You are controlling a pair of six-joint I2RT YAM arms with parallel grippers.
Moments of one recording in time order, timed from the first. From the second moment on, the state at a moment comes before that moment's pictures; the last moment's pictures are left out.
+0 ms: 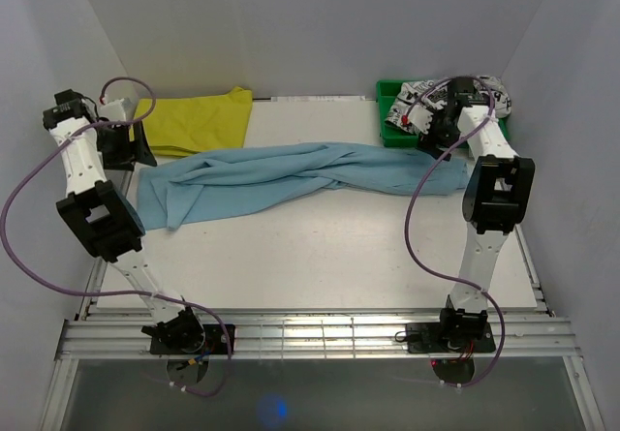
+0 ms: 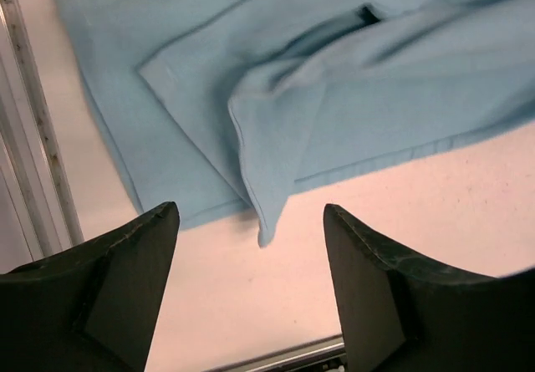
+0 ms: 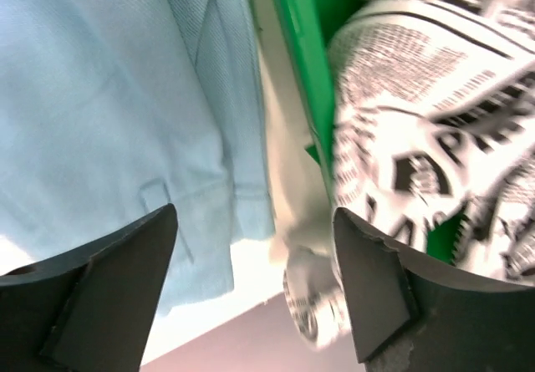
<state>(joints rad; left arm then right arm) 0.49 2.09 2.10 -1.26 0.47 0.36 -0.02 2.18 1.91 -0.88 -0.18 -1.32</state>
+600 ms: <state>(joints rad) 0.46 1.84 1.42 -1.08 0.43 0.36 0.07 2.04 1.71 -0.99 -0.29 -1.21</state>
